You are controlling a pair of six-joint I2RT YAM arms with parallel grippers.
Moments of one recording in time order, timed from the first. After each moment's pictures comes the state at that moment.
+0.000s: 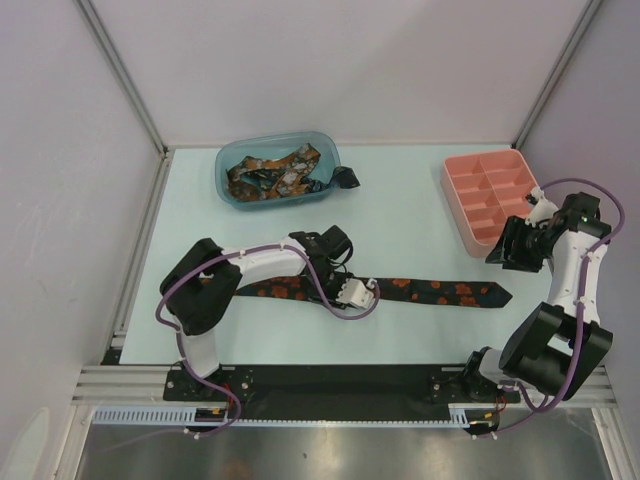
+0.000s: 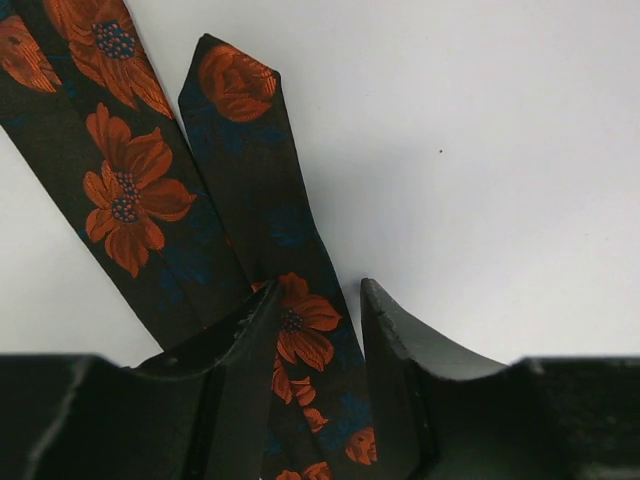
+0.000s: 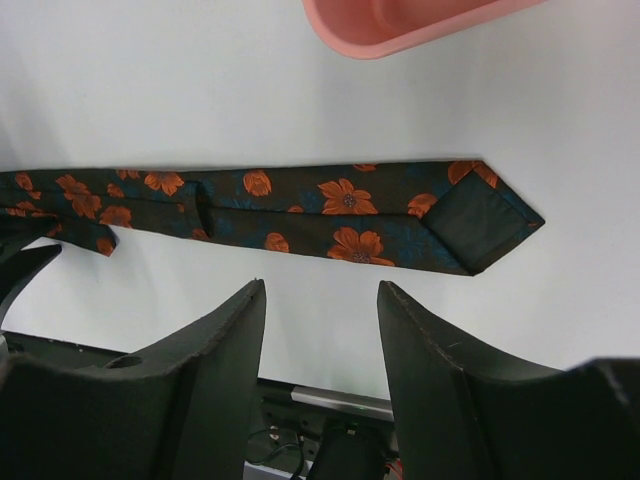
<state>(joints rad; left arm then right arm) -0.85 1.84 1.16 -0.67 0.43 1.12 -0.52 1.32 1.14 -1.04 -0.49 -0.22</state>
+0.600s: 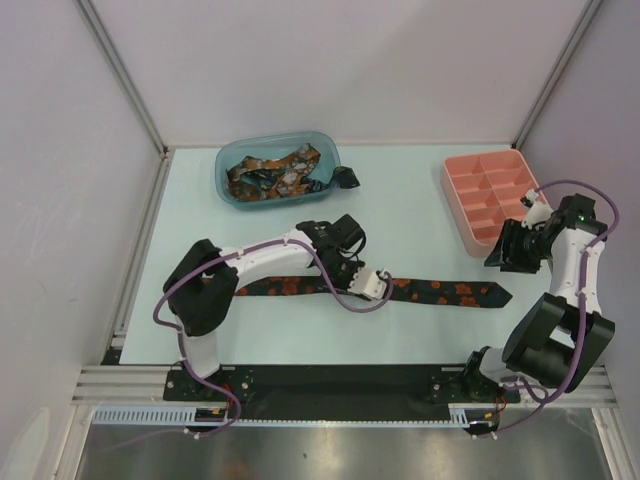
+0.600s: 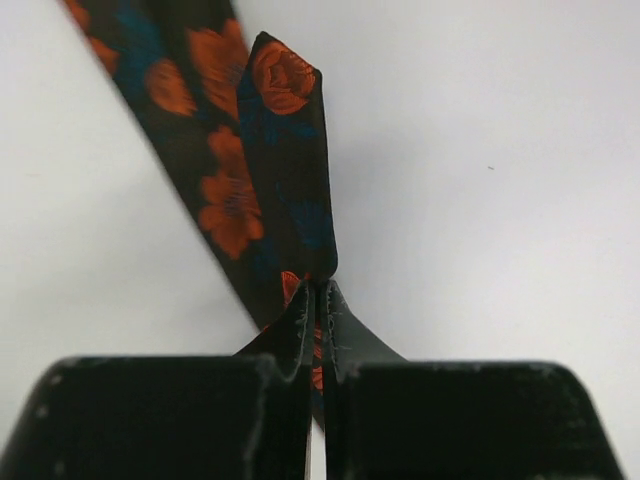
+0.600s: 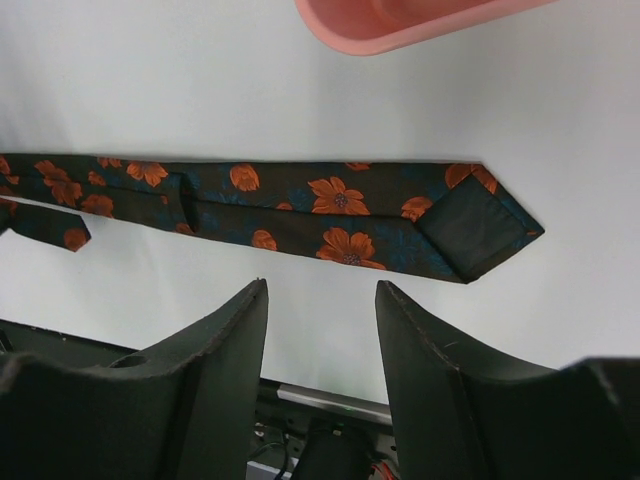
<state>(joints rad) -0.88 1.84 1.30 -0.75 0.36 1.10 -0.51 1.35 1.13 -1.03 -0.49 -0.26</state>
